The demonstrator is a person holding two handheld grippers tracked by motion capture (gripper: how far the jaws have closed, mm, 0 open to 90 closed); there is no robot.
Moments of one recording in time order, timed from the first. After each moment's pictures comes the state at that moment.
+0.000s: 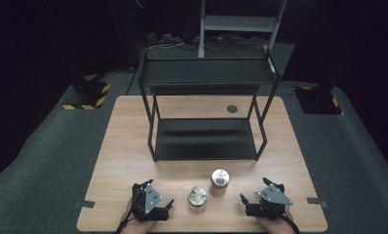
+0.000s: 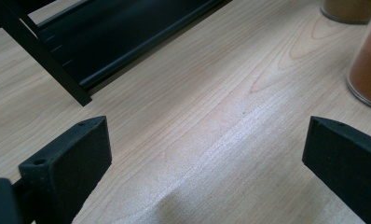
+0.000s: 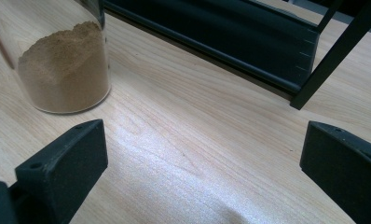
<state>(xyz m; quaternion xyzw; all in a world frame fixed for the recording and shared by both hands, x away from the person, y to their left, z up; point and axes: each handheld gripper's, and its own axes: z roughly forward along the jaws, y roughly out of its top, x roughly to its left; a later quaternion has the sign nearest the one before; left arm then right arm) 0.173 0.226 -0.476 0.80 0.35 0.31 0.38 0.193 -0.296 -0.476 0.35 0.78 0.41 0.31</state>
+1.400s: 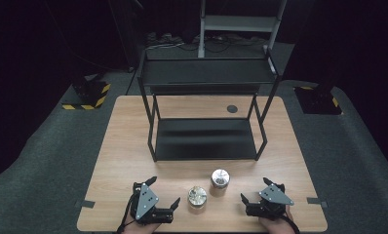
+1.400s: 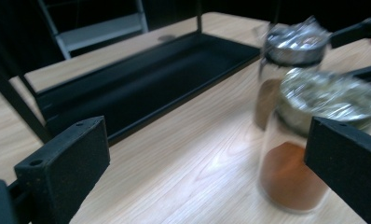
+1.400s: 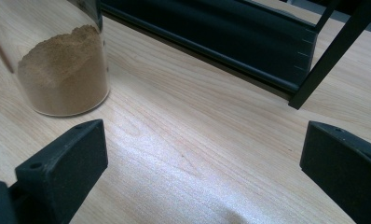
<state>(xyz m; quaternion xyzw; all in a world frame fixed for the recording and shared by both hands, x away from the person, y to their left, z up) 0.146 0.230 -0.441 0.74 0.34 0.29 0.51 0.193 -0.298 -0.477 0.36 0.77 0.42 0.31</state>
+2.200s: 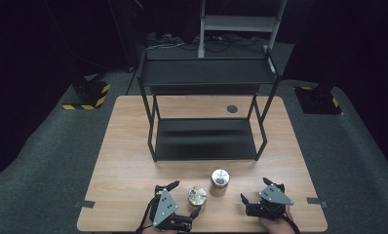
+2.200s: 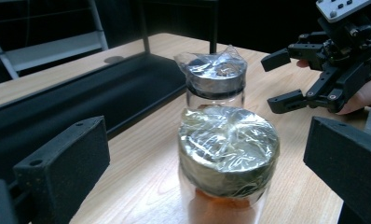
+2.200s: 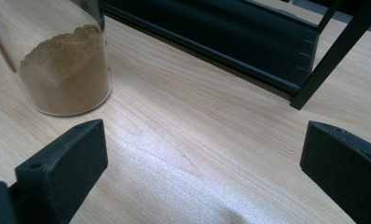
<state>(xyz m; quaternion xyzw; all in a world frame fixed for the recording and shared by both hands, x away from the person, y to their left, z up) 0.155 0.200 -0.454 0.75 0.29 0.25 0.55 0.193 -0.298 -0.476 0.36 0.78 0.42 0.31</state>
